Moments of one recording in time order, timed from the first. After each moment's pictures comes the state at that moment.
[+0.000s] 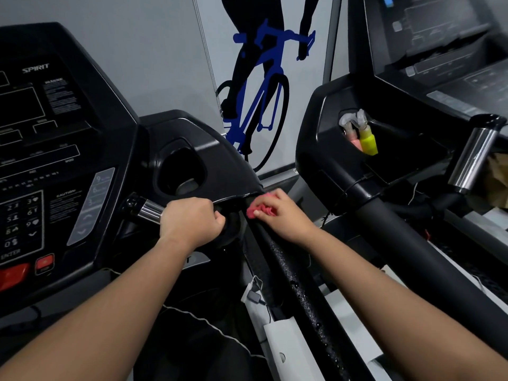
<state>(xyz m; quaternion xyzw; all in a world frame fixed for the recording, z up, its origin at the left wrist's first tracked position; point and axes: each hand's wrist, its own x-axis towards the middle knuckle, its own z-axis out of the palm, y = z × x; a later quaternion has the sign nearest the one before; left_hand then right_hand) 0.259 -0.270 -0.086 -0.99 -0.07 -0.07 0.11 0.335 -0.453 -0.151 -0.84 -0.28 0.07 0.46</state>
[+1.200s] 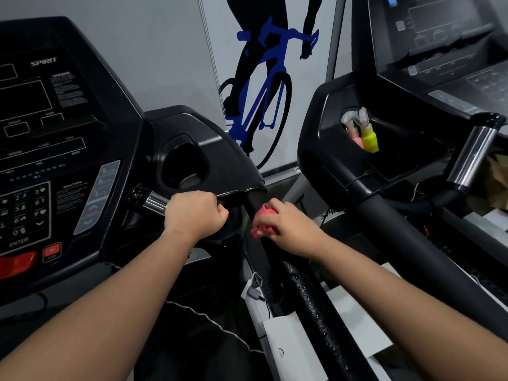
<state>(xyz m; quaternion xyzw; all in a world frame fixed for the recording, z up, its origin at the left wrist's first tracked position) 0.258 -0.270 -0.089 -0.99 -0.06 -0.09 0.13 0.304 -0.471 -0.143 -0.89 -0.40 0.01 0.23</state>
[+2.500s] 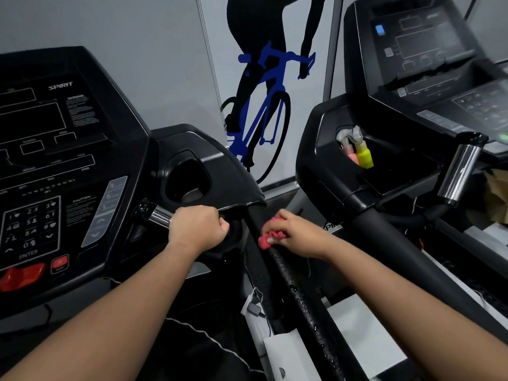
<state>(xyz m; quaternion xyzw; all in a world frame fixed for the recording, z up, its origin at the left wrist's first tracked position) 0.257 -0.271 -0.089 -0.98 -0.07 -0.09 0.15 0.323 -0.490 -0.135 -0.87 -0.40 0.12 0.28</state>
